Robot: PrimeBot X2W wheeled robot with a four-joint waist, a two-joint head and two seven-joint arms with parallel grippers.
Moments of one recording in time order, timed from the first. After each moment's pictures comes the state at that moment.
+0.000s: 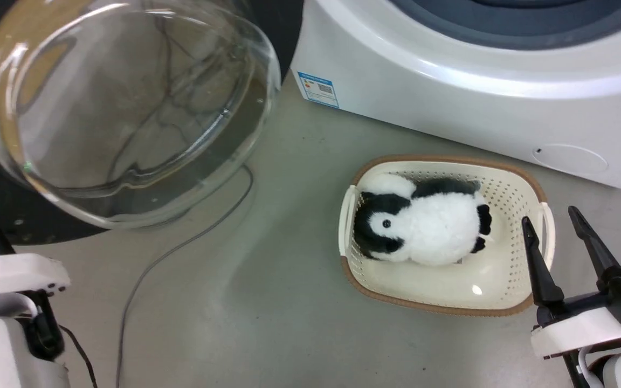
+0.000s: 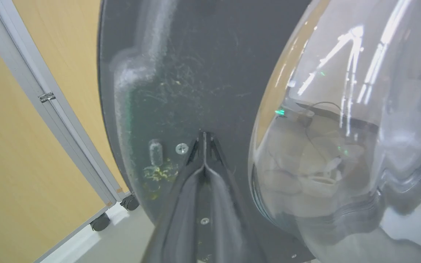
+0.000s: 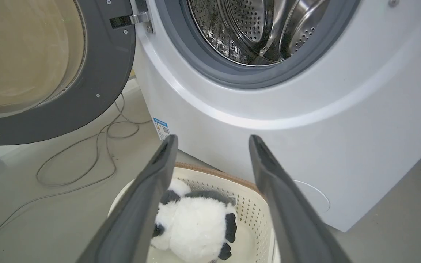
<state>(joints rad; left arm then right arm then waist) -0.37 0.11 0.45 0.32 -0.09 0.05 -0.26 -0.12 -0.16 -0.04 0.09 0.03 0.13 -0.26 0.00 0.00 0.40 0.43</state>
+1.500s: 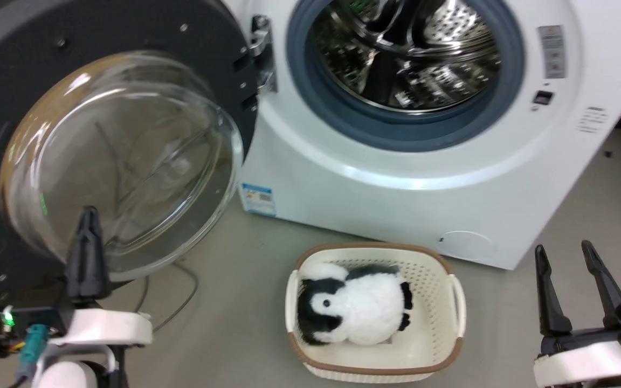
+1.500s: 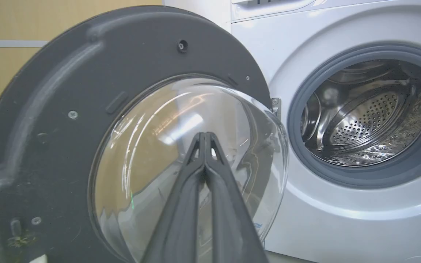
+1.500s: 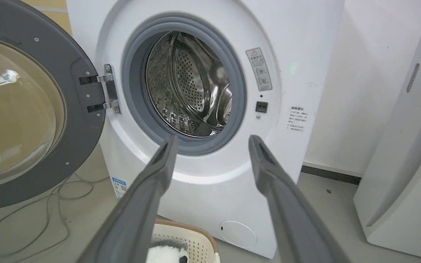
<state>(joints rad) -0.13 0.07 0.21 0.03 0.01 -0.07 -0.26 -0.01 -0.06 -0.14 0.03 0.02 0.13 -0.26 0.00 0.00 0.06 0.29</state>
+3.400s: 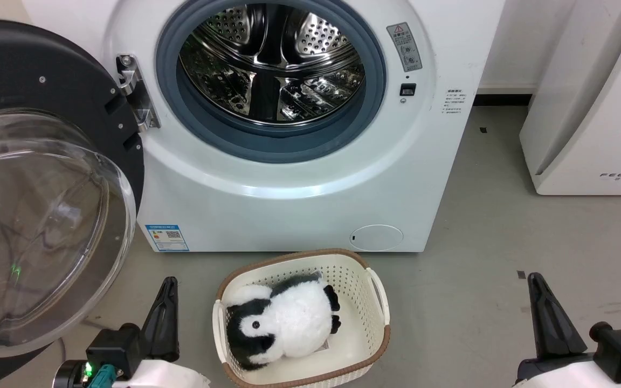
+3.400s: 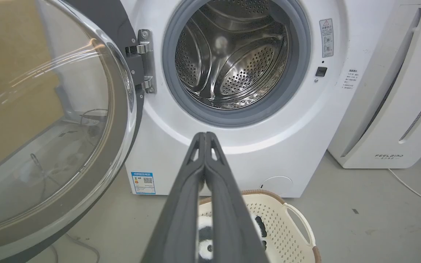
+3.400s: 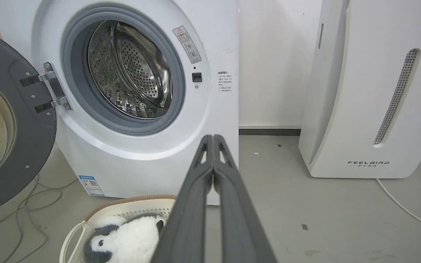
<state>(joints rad) 0.03 0.05 0.01 0.11 -0.12 -0.05 -0.22 0.06 -0.05 -0.05 0.05 0.12 0.13 -0.22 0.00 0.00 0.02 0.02</state>
